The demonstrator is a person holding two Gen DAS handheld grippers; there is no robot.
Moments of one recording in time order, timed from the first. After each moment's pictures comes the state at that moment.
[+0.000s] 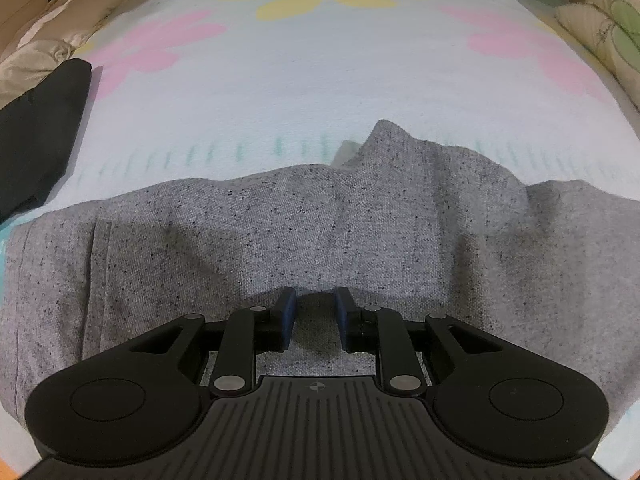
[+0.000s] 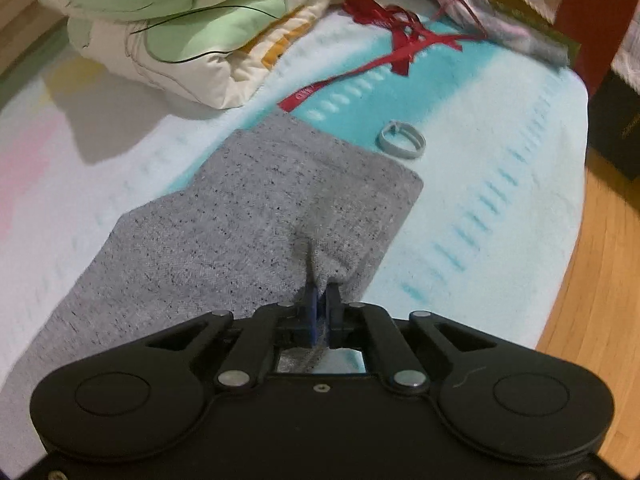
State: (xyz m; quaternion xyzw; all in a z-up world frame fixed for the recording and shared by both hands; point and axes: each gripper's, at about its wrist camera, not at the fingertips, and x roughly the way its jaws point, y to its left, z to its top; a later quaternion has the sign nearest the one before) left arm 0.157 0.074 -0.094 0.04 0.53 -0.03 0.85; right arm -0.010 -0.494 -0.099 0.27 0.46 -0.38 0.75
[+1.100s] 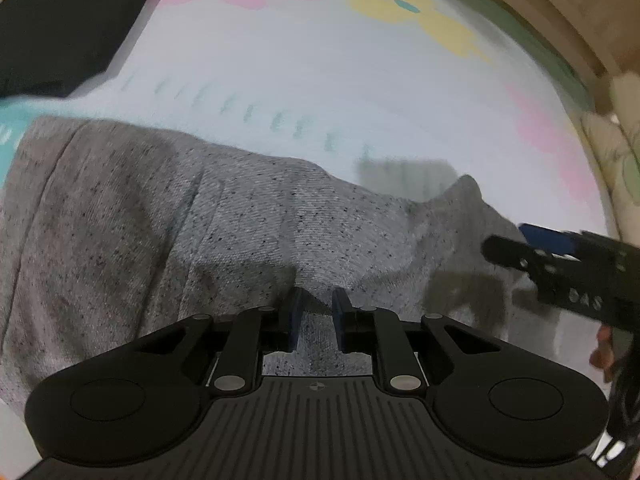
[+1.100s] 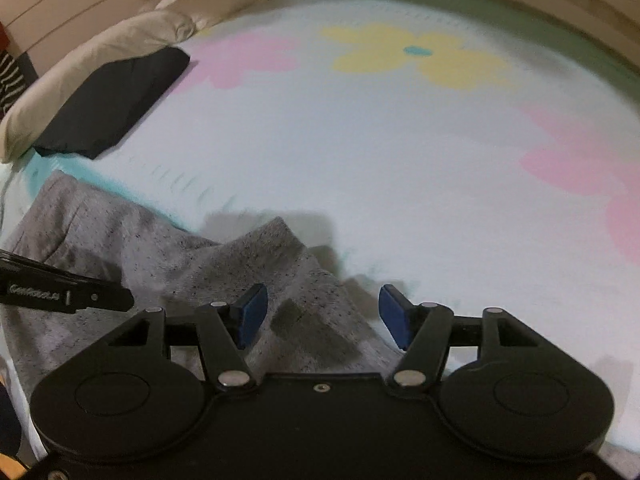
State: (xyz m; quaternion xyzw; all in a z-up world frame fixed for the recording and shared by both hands) left arm 0.170 0.171 -0.097 -0.15 0.55 -0.03 0.82; right arm 0.165 -0.119 -0.070 -0.07 0.45 0.24 0.86
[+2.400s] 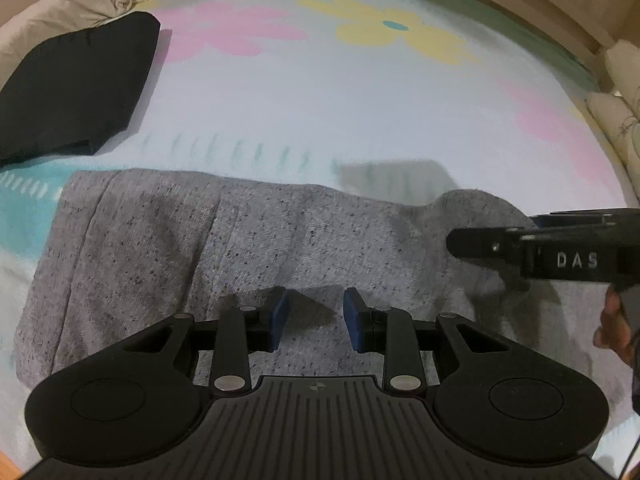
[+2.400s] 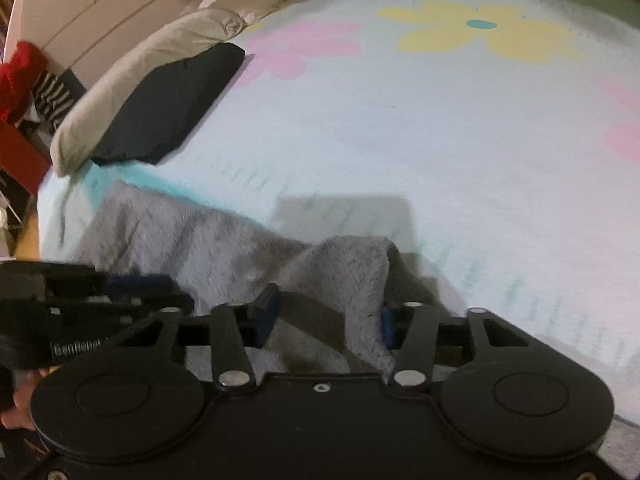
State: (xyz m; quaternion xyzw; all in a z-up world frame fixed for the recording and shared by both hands) left arm 0.150 0.150 -0.081 -0.08 0.51 -0.01 0.86; right arm 0.160 -0.092 -0.070 0.01 0.48 0.32 0.81
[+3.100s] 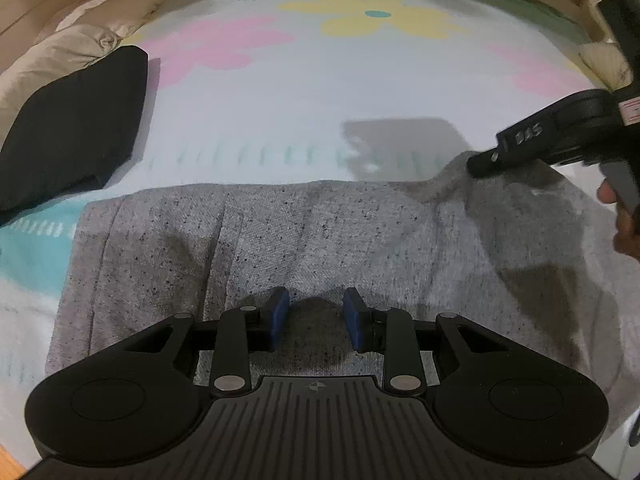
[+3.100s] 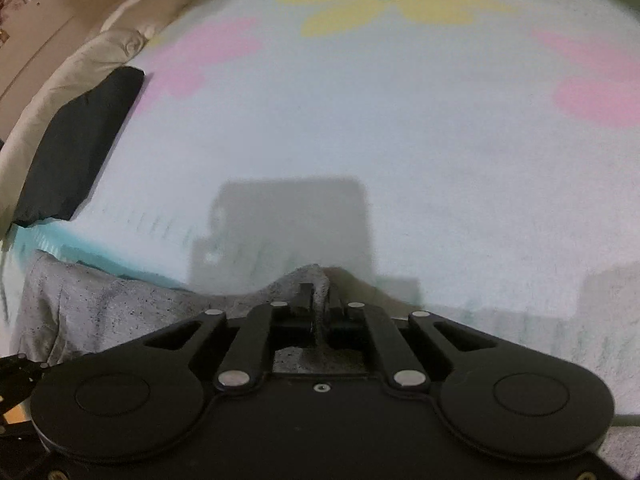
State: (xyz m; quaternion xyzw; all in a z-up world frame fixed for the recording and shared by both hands) left arm 0.143 0.137 -0.082 0.02 0.50 -0.01 0.87; right arm 0.208 -0.083 -0.091 0.04 0.52 0.20 0.83
